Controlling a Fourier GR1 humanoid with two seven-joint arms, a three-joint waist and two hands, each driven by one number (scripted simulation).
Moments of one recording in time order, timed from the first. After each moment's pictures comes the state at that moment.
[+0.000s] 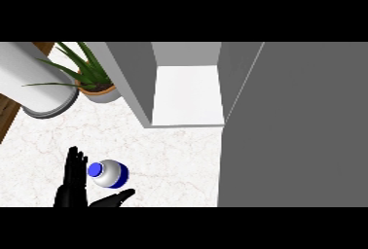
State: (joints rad) left arm 0.28 0.17 -0.24 -1.54 0.26 0.51 -0.29; right arm 0.67 -0.22 -0.26 -2.37 -0.53 0.47 -0.01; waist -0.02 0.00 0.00
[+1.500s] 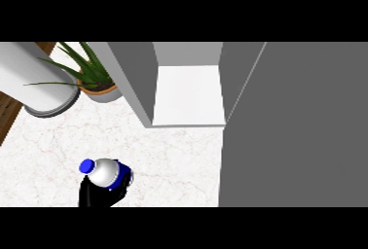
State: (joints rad) left arm 0.01 0.03 0.00 -0.85 0.50 -0.05 -0.79; right arm 0.79 -0.27 -0.30 -2.36 -0.63 0.51 -0.10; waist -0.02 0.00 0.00
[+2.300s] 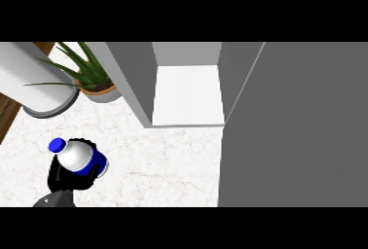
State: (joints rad) left arm -0.18 0.25 0.04 -0.72 0.48 -0.30 -0.76; right arm 0.81 -0.32 -0.36 -2.35 -0.67 0.52 -0.12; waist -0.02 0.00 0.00
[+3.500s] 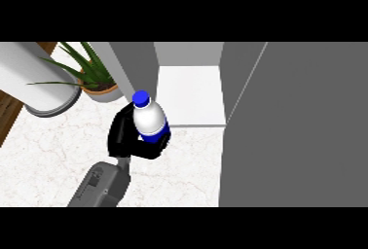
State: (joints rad) left arm -0.30 0.03 -0.20 -1.20 0.34 0.14 -0.38; right arm 0.80 -0.34 -0.40 -2.35 -0.74 0.51 -0.11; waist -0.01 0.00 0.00
